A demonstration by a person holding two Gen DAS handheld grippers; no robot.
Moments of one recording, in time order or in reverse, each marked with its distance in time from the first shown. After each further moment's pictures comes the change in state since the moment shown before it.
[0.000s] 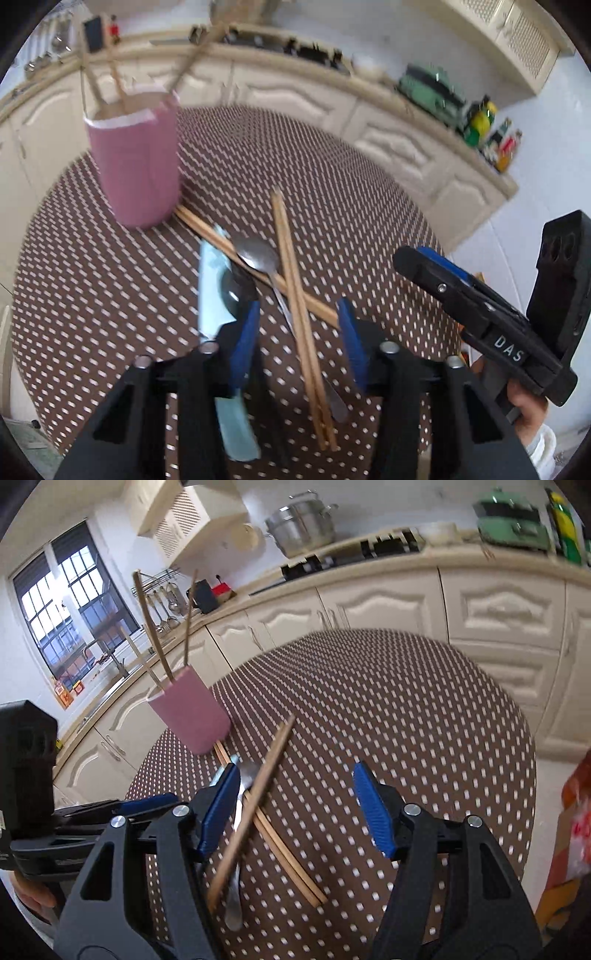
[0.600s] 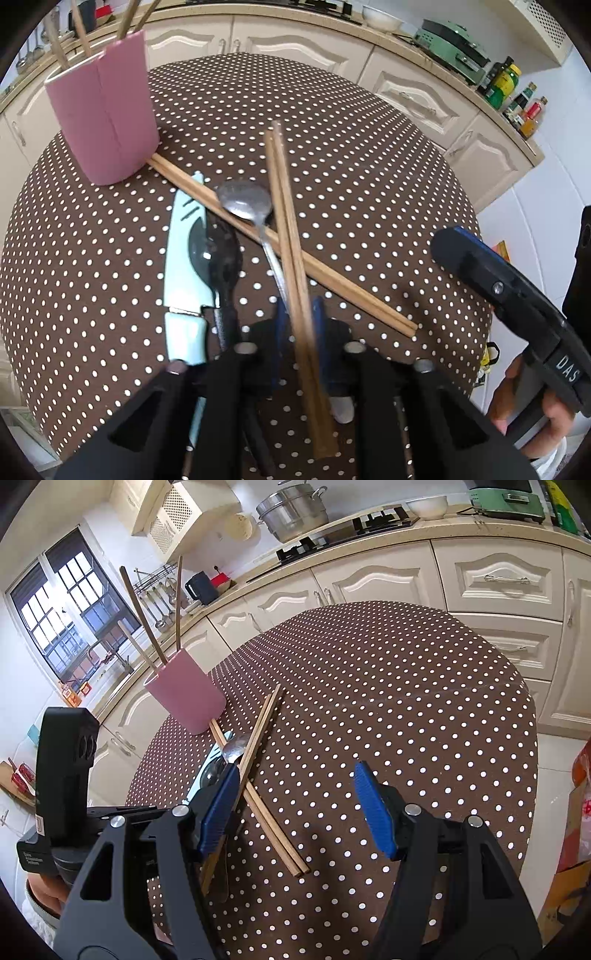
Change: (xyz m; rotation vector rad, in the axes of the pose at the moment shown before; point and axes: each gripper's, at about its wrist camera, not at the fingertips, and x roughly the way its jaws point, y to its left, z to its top) left arm 0.053 -0.022 -0.007 0.001 0.138 0.087; right arm -0.006 -0.016 -0.009 0.036 0.055 0.044
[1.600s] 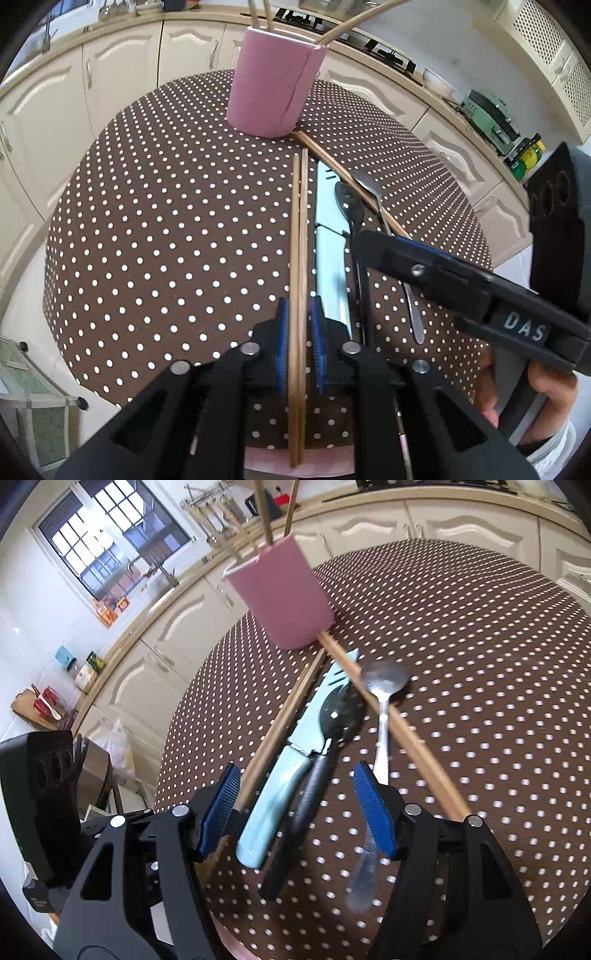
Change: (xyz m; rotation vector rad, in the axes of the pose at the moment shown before) left arm -0.064 0.082 -0.084 -0.244 -0.158 0.004; right arm 0.080 0.106 -0.020 -0.158 0.314 0.153
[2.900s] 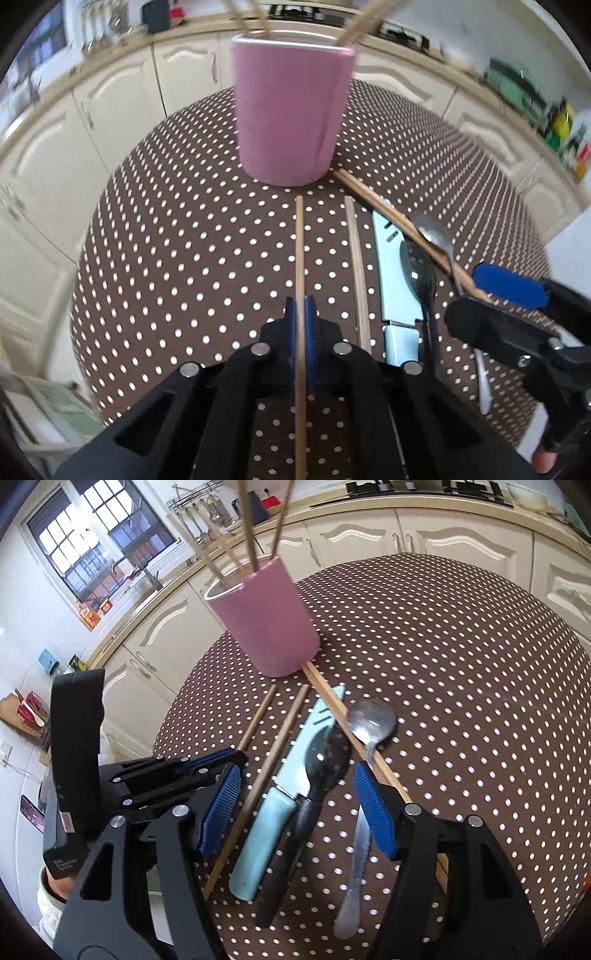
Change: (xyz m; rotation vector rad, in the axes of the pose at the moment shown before) left arm 0.051 0.008 0.085 0.109 0.024 0.174; right arm -0.009 0.010 0.031 -0.022 -0.007 -0.100
